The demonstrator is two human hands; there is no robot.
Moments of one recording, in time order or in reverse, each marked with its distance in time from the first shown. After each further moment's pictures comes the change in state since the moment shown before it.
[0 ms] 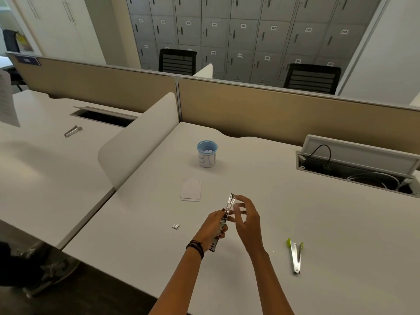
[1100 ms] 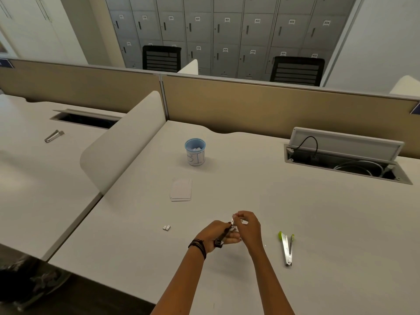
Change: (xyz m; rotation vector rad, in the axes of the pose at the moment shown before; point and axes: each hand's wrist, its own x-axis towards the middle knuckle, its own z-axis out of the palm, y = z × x) left_hand 0.004 -0.003 0.028 -0.039 -0.152 -0.324; right_hand -0.007 0.048 -0.013 0.068 0.060 0.414
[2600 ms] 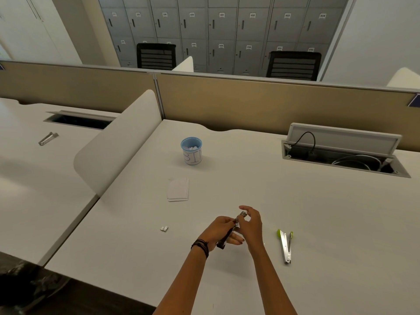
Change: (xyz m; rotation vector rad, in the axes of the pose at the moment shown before) left_hand 0.017 -0.003 0.008 0.255 -0.062 0.166; right_hand 0.008 0.005 -0.002 0.057 0.076 0.117
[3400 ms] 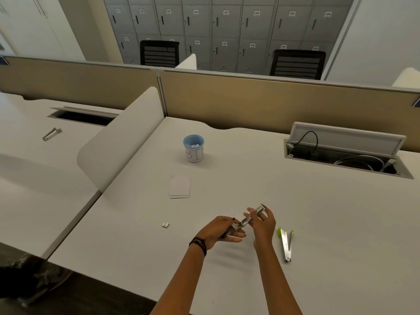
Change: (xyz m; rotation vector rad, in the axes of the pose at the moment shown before) left_hand -0.008 -0.002 -0.004 -0.130 -0.027 -0.036; right_hand 0.000 -0.005 -0.019 0.507 0.157 0.215
